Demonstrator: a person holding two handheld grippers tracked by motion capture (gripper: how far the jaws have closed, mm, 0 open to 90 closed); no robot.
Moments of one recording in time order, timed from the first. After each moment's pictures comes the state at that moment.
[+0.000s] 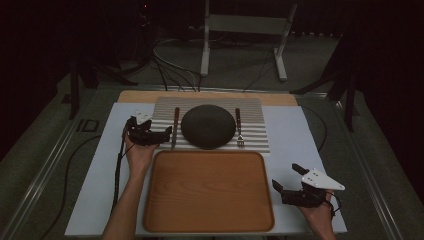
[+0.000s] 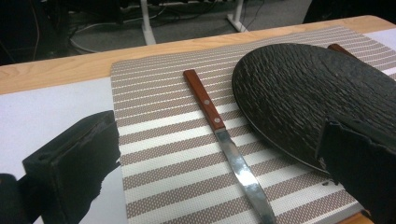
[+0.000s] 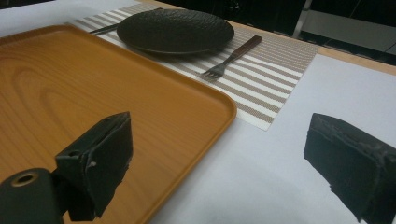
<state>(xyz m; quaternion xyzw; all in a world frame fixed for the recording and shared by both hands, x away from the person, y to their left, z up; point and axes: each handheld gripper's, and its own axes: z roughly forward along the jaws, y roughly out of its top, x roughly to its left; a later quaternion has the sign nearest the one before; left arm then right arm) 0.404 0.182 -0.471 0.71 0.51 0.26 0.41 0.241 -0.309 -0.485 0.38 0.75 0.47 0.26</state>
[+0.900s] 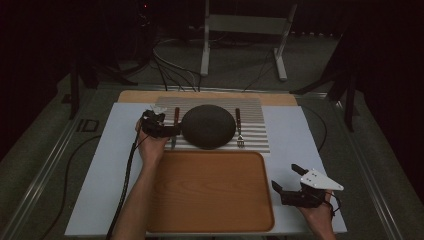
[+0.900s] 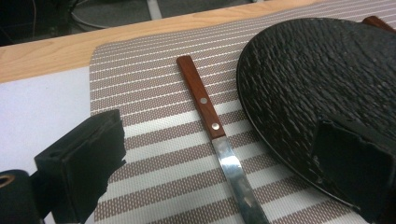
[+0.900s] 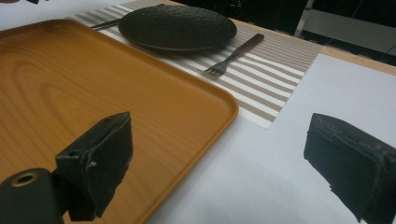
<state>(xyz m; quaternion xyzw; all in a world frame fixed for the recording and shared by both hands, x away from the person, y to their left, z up) 0.443 0.152 -0.483 0.73 0.52 0.25 0.35 0.240 -0.307 -0.486 0.38 0.76 0.46 0.26</state>
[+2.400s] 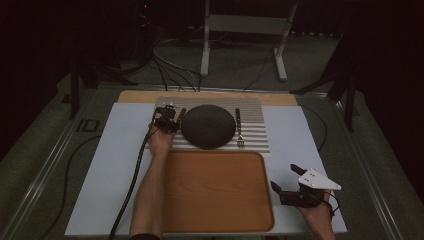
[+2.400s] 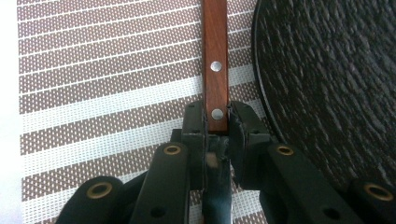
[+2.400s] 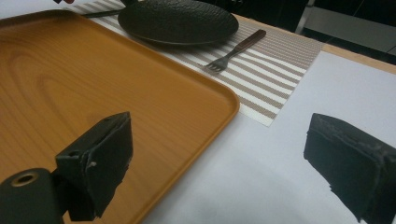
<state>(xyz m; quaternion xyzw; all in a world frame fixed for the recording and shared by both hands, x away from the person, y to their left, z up) 0.491 0.126 -0.509 0.77 0.57 0.16 0.24 0.241 -0.305 -0.487 0.37 0.77 0.45 0.27</state>
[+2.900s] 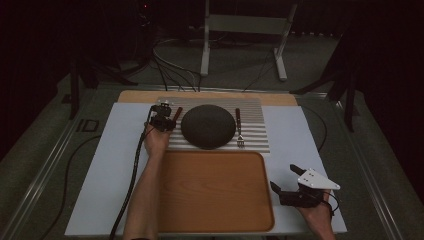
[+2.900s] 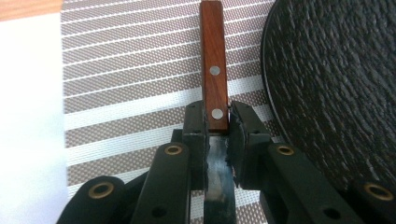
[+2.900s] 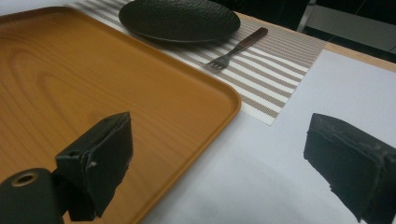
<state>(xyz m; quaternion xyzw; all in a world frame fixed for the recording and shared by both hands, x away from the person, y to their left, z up) 0.483 0.139 -0.492 0.75 0.58 0.18 0.26 0.242 -0.304 -0.488 0.37 0.77 0.45 0.26</state>
